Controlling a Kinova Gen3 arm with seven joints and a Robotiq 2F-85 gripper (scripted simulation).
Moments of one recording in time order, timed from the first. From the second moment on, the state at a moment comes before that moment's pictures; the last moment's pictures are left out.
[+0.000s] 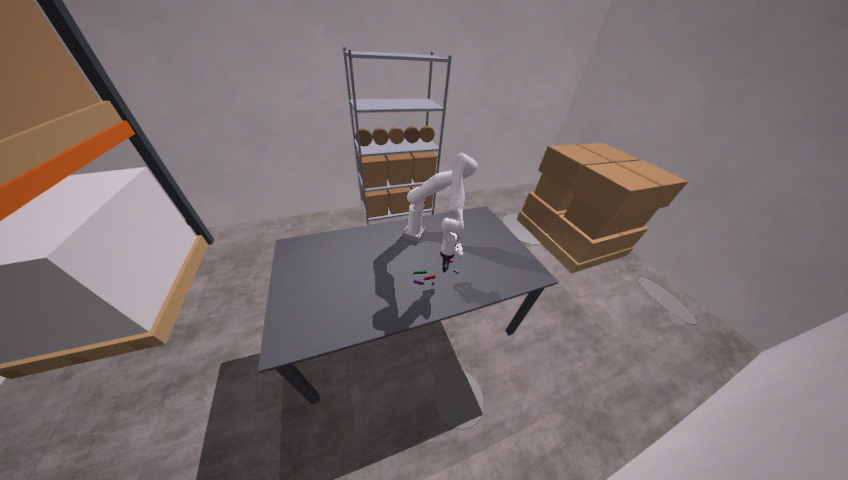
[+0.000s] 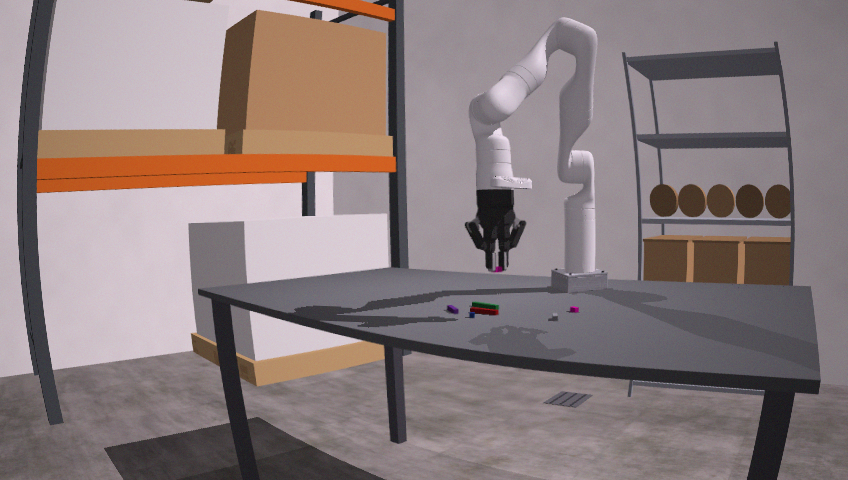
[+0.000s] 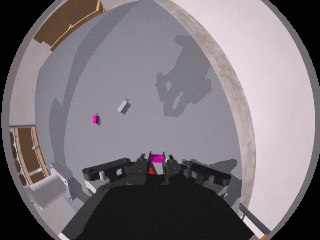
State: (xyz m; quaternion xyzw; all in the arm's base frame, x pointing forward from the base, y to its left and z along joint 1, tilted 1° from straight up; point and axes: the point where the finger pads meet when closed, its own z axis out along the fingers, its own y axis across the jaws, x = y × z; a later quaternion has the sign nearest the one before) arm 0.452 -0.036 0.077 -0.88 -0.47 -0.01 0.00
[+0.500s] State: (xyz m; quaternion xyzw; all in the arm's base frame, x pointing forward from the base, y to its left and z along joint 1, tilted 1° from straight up) arm 0.449 -0.043 0.079 -0.88 -0.47 -0.01 0.00
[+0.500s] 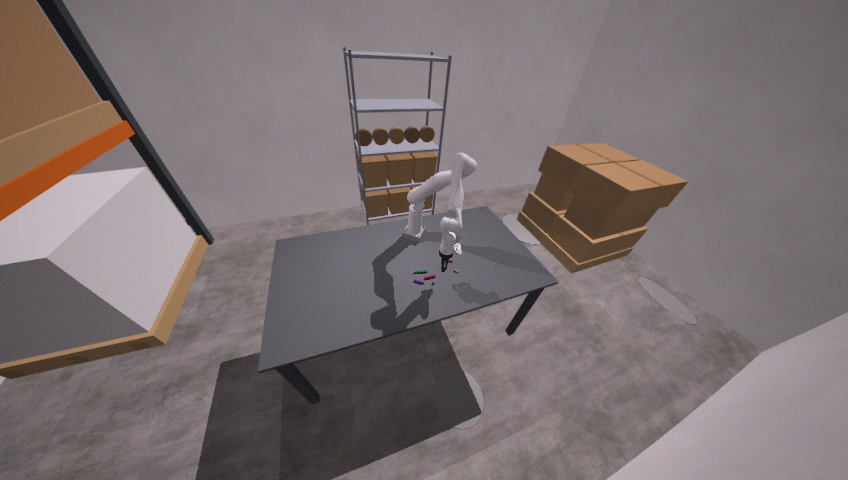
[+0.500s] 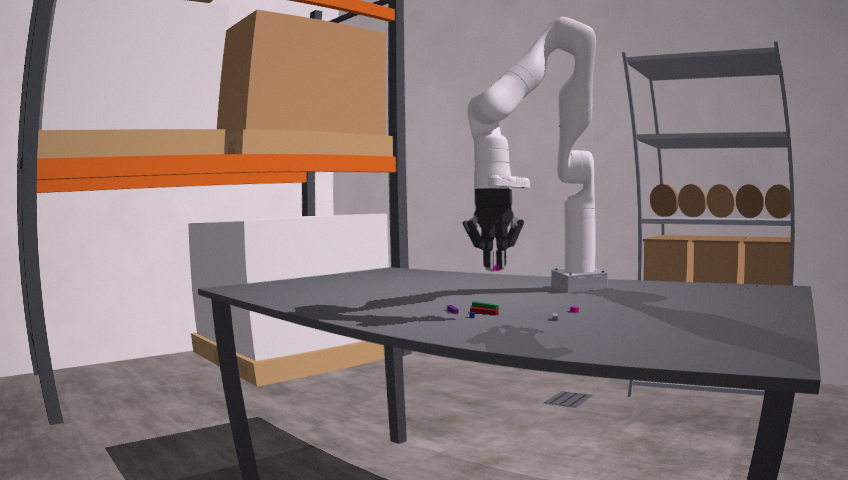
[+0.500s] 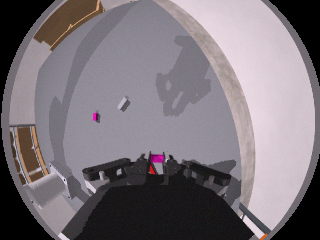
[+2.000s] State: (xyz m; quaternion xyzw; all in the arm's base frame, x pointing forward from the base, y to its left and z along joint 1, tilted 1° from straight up) arm 0.287 -0.181 0.075 -0.86 -0.51 -0.01 0.00
